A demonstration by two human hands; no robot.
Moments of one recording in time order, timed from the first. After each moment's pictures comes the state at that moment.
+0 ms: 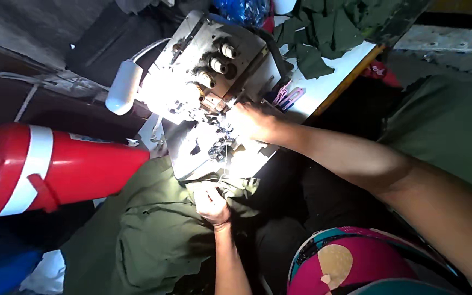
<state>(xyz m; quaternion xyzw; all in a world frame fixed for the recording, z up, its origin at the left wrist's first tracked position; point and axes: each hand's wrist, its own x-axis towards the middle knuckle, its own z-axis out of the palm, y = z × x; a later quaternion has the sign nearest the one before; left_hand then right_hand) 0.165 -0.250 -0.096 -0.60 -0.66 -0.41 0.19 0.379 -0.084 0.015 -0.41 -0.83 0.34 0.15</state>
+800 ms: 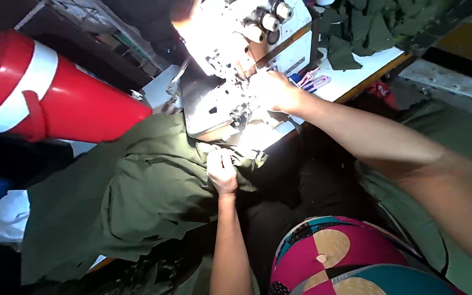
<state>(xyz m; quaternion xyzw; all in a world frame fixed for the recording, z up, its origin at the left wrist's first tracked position) 0.169 -0.257 -0.107 -0.60 -0.65 -0.46 0.07 0.359 -0.084 0.020 -0.43 -0.89 0.17 0.06</state>
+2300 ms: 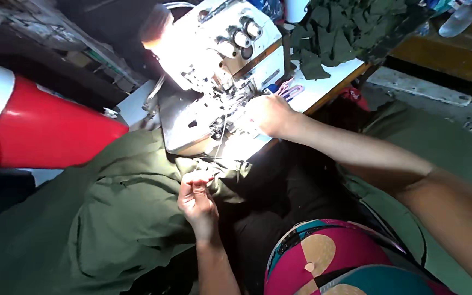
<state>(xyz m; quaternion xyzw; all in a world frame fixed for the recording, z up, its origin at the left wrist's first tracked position) 0.183 -0.284 -0.064 -0.56 -0.43 -0.67 -0.22 0.403 -0.129 0.014 -0.45 -0.86 0.21 0.13</state>
